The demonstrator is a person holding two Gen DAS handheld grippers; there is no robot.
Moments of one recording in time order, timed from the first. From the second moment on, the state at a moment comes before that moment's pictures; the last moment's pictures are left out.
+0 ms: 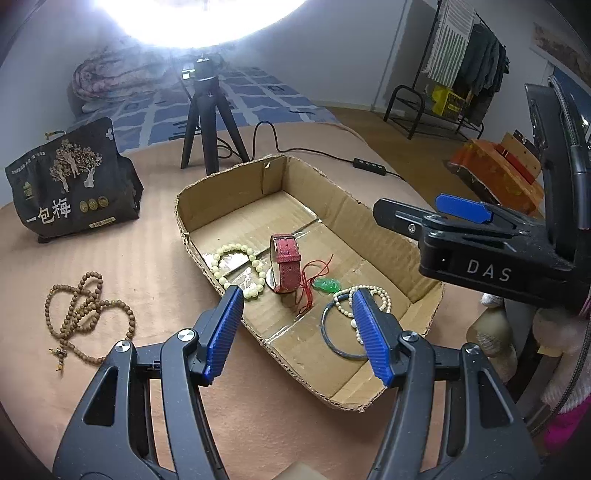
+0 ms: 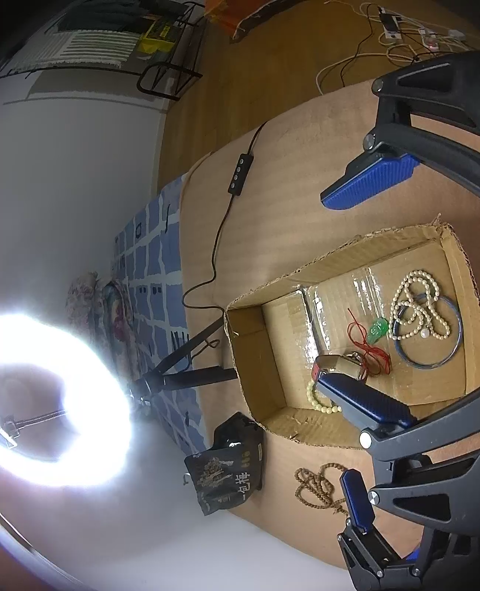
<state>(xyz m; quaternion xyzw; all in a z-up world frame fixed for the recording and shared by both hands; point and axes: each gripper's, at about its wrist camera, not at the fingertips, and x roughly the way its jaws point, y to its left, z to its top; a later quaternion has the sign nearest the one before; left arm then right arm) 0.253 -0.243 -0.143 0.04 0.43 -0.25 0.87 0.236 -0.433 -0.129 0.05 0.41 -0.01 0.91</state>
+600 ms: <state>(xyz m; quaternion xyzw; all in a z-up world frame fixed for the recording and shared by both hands) 0.246 -0.232 -0.129 0.05 0.41 -0.25 0.88 0.226 -0.434 -0.122 0.07 0.40 -0.03 0.92</state>
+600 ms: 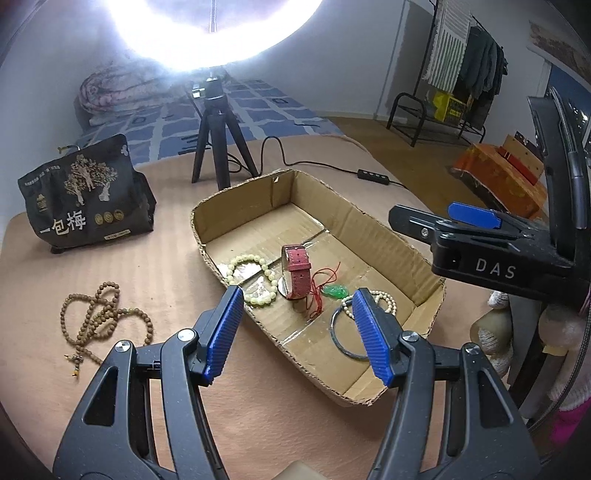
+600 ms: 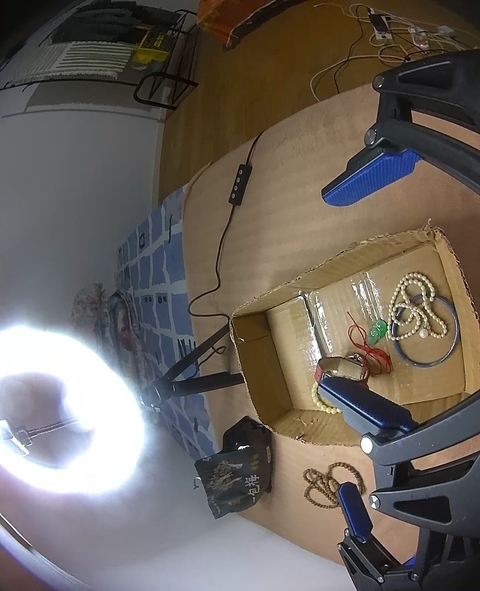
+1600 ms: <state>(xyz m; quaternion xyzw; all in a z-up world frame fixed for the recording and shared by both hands) 0.270 -0.050 -0.113 0.01 0.42 -0.15 0.90 0.158 -0.324 -0.100 0.02 0.41 0.07 0.91</state>
